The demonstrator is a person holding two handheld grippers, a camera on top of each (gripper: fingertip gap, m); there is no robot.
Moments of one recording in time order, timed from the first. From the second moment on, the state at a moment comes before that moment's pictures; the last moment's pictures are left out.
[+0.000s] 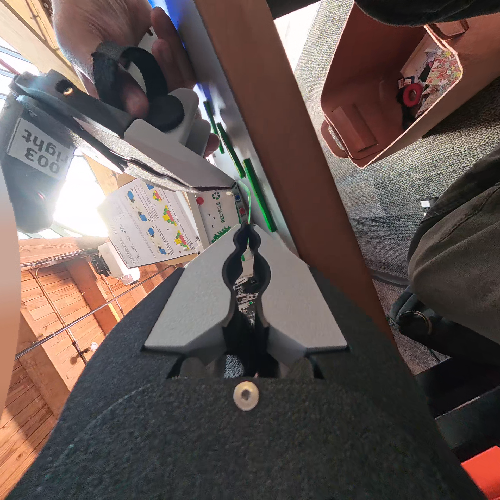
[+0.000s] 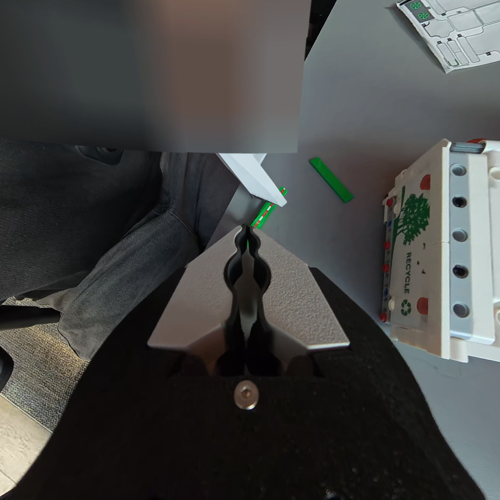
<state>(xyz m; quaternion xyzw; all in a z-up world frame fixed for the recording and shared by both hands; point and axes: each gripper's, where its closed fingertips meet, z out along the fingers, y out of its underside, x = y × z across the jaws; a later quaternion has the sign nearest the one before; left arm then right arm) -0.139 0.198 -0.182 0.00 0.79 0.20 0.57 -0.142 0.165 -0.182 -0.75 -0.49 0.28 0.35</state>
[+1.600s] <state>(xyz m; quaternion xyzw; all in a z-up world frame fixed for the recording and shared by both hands) -0.139 0.194 -0.172 0.01 0.78 0.21 0.59 -0.136 0.172 -0.165 -0.73 -0.51 0.19 0.42</state>
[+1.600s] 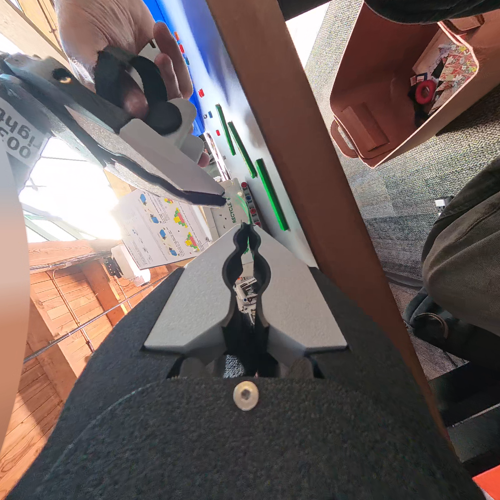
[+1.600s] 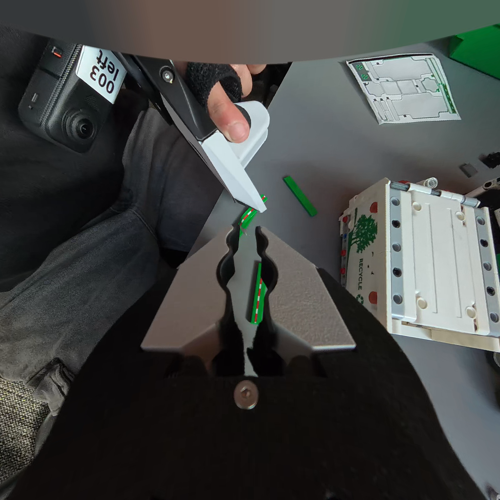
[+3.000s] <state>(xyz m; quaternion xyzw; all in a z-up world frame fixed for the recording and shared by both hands) -0.158 0.162 -0.155 -0.39 0.74 -0.30 0.45 -0.137 0.163 -0.180 -0.50 -0.70 -0.10 0.51</state>
